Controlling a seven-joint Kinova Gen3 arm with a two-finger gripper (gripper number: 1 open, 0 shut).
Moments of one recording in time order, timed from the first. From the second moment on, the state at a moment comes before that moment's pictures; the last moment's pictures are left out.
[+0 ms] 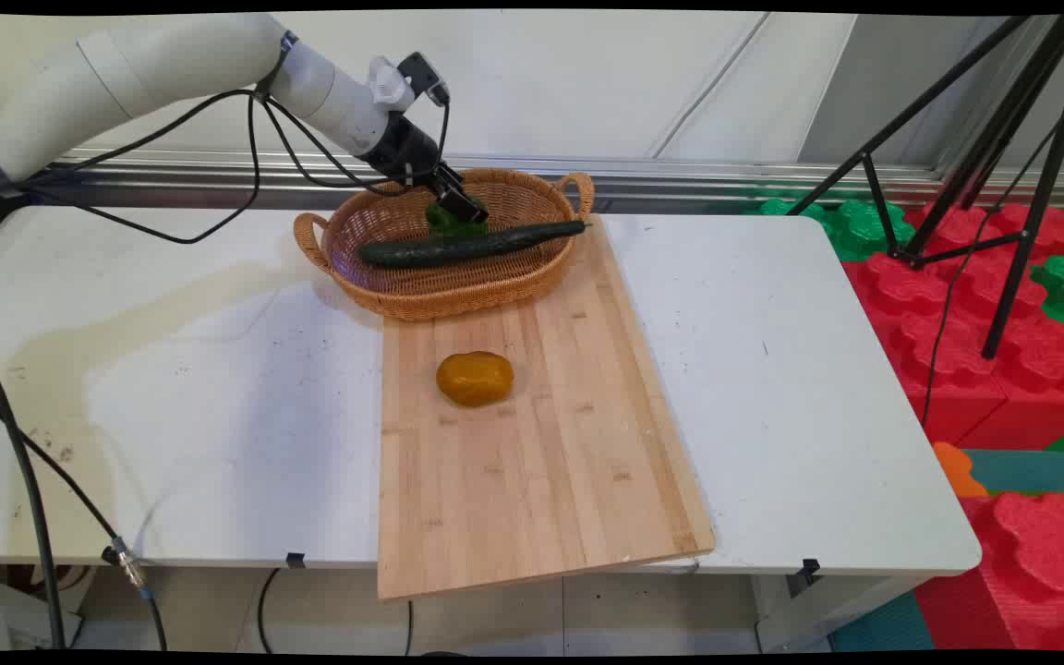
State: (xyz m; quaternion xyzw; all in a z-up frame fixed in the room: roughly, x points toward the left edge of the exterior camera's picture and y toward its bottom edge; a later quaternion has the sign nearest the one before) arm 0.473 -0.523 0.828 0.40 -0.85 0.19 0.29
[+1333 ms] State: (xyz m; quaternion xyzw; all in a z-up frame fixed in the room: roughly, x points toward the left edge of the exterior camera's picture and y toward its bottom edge) arm 0.494 -0.437 0.897 0.37 -0.84 0.19 0.36
